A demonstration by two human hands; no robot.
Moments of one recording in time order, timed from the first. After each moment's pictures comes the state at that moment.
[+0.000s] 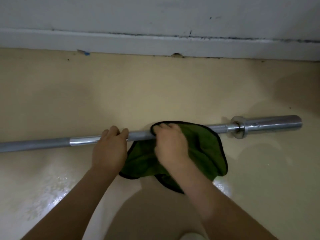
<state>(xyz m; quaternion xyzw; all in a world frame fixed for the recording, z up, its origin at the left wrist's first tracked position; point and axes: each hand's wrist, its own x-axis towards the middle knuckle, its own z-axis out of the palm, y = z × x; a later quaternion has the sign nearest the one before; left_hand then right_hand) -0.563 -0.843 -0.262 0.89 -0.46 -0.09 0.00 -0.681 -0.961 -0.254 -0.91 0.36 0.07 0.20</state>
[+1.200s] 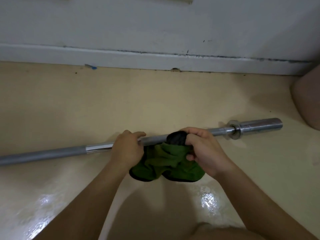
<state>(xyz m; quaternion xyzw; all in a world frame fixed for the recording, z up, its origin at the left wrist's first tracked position) -0.546 -0.841 -0.249 0.86 -0.38 -0.26 0.22 -0.715 -0.954 -0.178 -0.53 0.47 -0.09 0.70</state>
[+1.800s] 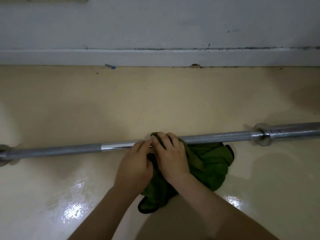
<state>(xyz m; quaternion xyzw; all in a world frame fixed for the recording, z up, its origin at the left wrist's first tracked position) -0.580 -0.810 -0.234 0.87 -0.40 -0.21 0.18 -0.657 -0.907 -0.294 -0.94 0.27 -0.10 0.18</state>
